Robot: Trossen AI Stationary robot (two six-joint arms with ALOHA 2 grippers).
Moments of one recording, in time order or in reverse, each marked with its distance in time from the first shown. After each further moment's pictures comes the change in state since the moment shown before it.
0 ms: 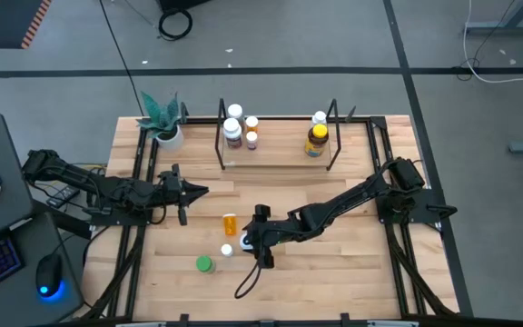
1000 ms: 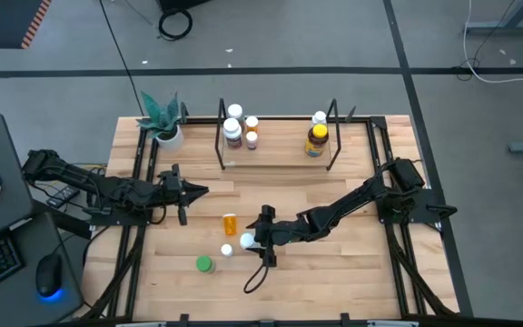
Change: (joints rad) left arm 0.000 0.000 0.002 0.002 0.000 0.000; right arm 0.003 0.002 -0.229 0.365 0.050 0.012
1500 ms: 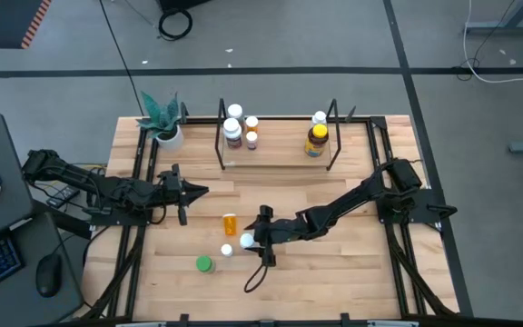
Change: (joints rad) left arm 0.000 0.000 0.000 0.000 0.000 0.000; right arm -0.014 0.019 -0.004 0.043 -0.050 -0.024
